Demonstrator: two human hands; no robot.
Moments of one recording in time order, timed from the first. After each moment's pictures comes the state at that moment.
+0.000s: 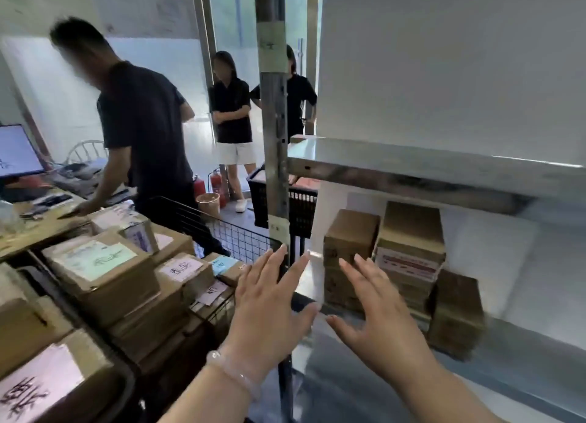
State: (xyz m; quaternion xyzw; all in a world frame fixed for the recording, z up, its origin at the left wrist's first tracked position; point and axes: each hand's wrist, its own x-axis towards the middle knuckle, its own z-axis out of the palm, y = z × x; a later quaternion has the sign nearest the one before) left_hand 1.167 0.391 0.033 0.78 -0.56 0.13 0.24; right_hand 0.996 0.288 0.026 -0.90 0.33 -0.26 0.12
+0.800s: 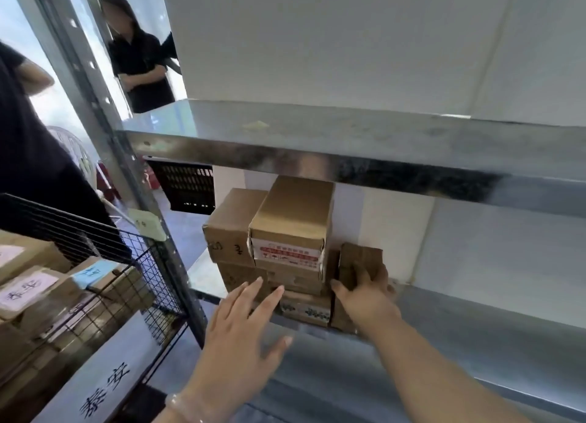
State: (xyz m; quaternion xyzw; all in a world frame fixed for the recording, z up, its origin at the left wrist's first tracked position) left_hand 1.062 0.271 -0.041 0.76 -0.62 -0.02 0.19; right_hand 0.888 0.084 -0.073 -0.71 0.65 -0.07 0.27
